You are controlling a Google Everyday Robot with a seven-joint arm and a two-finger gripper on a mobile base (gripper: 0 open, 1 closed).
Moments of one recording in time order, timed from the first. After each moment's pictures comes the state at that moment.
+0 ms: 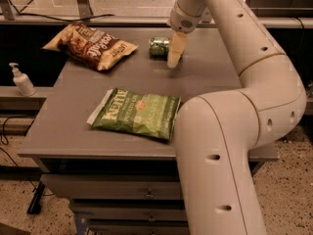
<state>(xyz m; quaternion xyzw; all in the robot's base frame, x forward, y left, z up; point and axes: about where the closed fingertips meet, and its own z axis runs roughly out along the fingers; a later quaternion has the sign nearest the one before) 0.777 -0.064 0.861 -0.69 0.69 0.03 0.21</state>
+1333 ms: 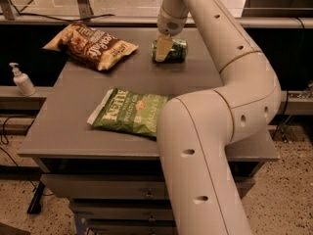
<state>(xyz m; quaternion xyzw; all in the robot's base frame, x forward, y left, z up) 0.781 -0.032 0.846 -0.69 0.70 0.03 0.17</state>
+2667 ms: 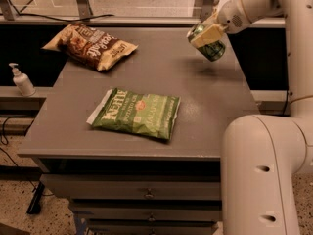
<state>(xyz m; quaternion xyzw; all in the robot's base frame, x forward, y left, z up) 0.751 -0.151 0.907 -0.53 0.73 0.22 0.37</state>
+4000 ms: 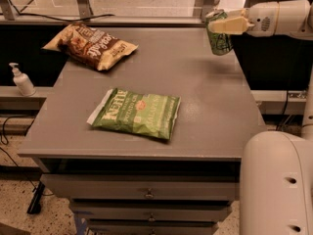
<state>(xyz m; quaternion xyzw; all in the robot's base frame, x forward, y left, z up) 0.743 -0.202 0.951 -0.40 0.67 0.37 0.51</state>
